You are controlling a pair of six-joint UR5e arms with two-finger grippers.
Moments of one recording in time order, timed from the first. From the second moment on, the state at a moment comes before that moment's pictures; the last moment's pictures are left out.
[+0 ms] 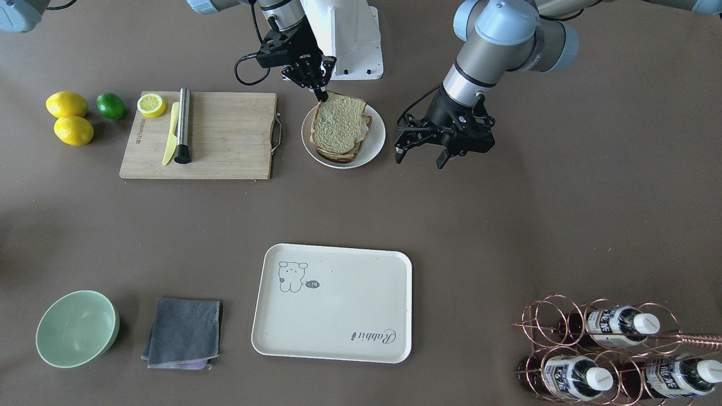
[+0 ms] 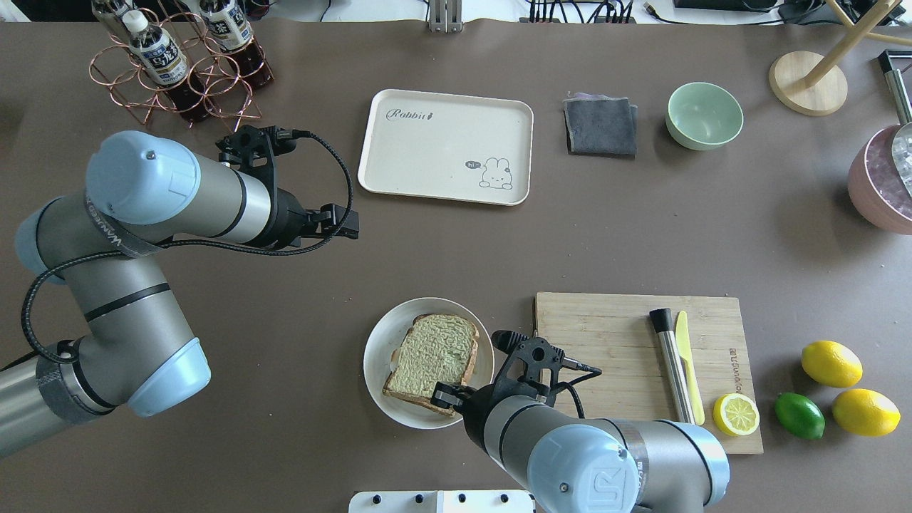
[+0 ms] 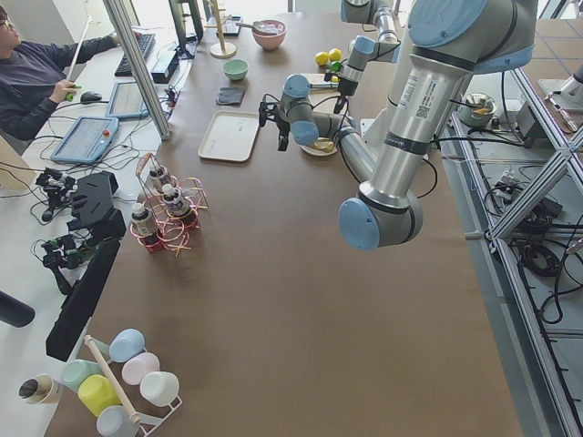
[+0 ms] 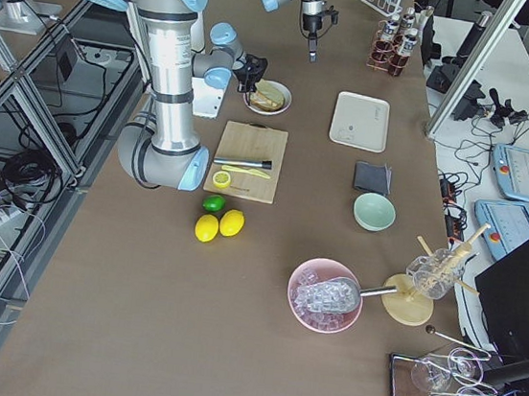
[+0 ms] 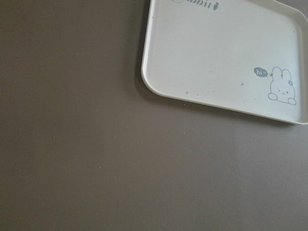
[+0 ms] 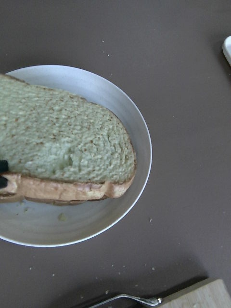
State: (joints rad) left arm -0.63 -1.99 -1.84 -1.96 -1.90 -1.29; right arm 0.09 -1.14 1.95 -1.25 1.33 1.79
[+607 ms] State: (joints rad) left arm -0.63 -1.99 -1.84 -1.96 -1.90 -1.29; right arm 0.07 -1.13 1.92 -1.25 1.30 1.80
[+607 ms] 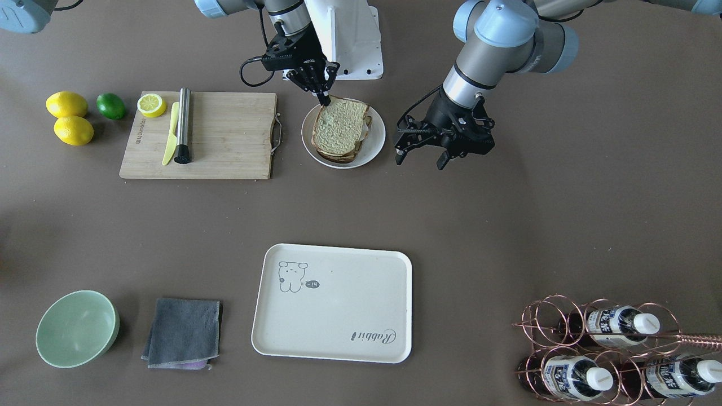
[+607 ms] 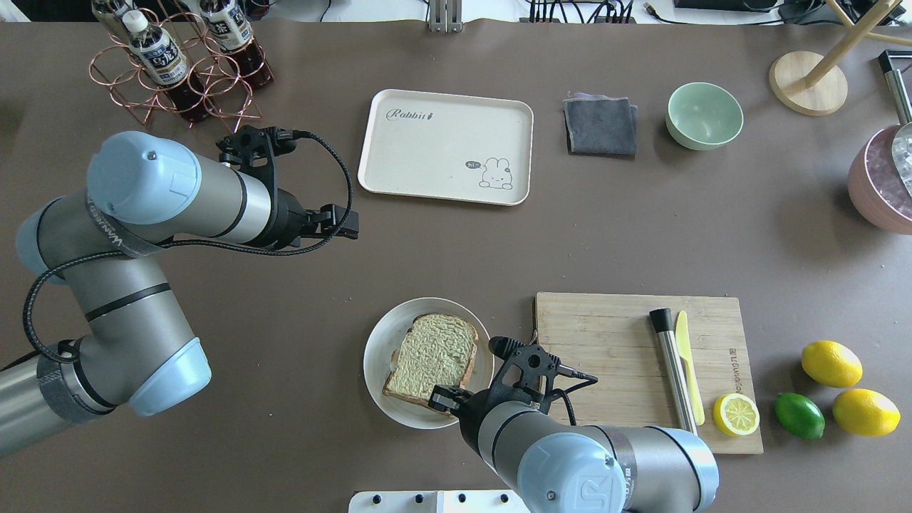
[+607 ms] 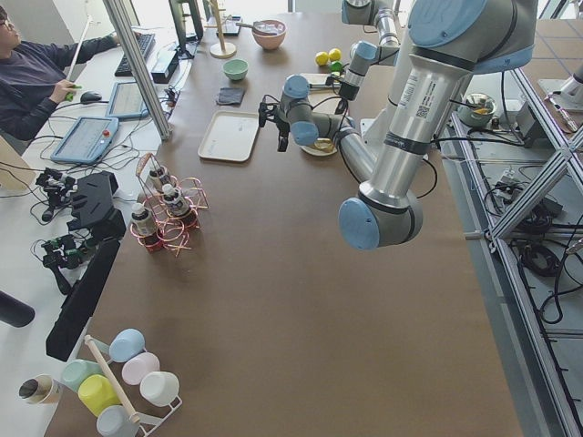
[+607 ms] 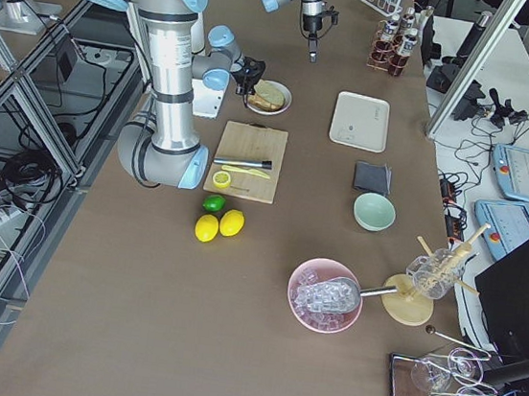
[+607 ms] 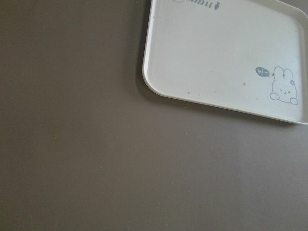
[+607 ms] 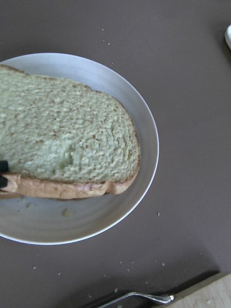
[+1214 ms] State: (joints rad) left arm -0.63 -1.99 -1.84 -1.96 -1.90 -1.29; right arm 0.20 -1.14 1.92 -1.26 1.42 1.62
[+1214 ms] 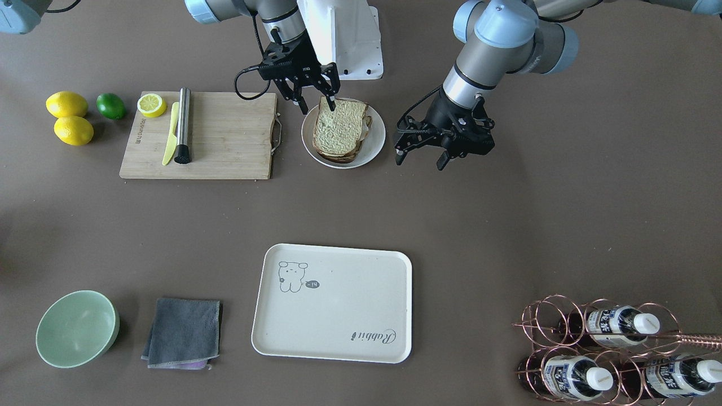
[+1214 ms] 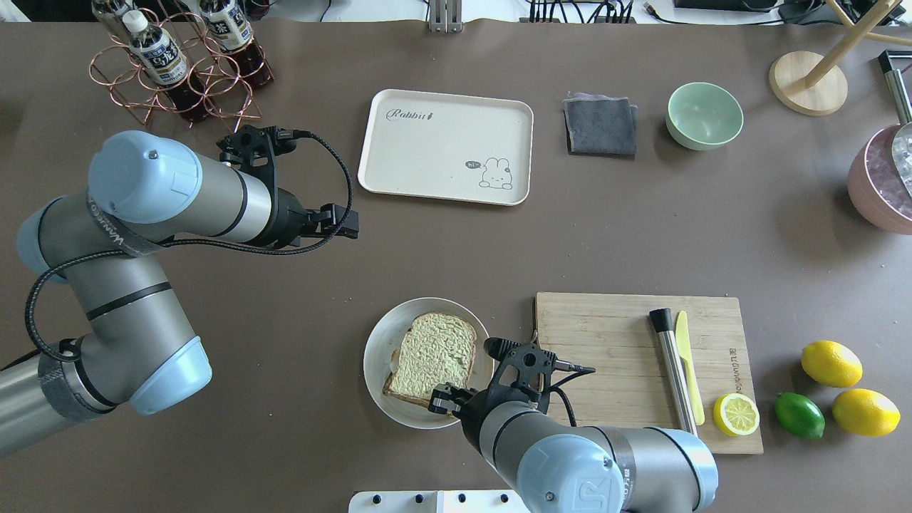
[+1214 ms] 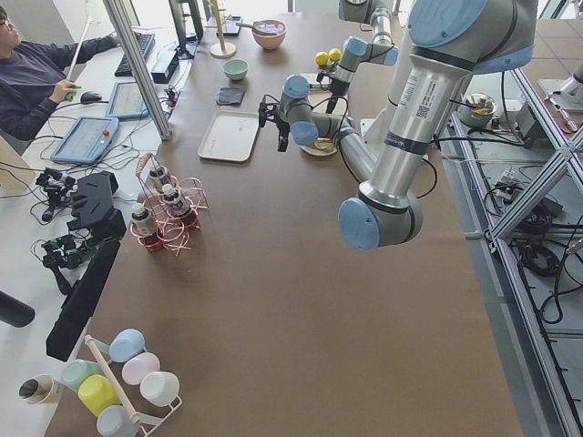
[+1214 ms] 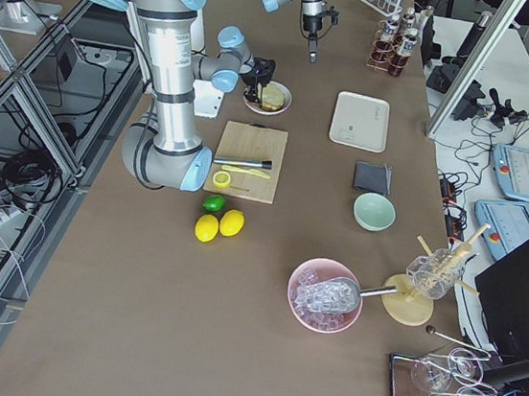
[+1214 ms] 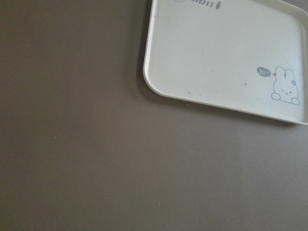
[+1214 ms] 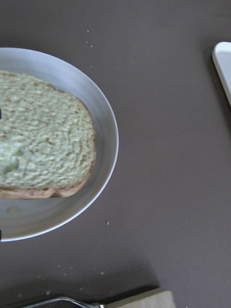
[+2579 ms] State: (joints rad) left arm -0.41 -1.96 -1.83 -1.98 -1.85 -1.38; right arm 1.27 -1.29 1.71 -1.54 2.26 0.25
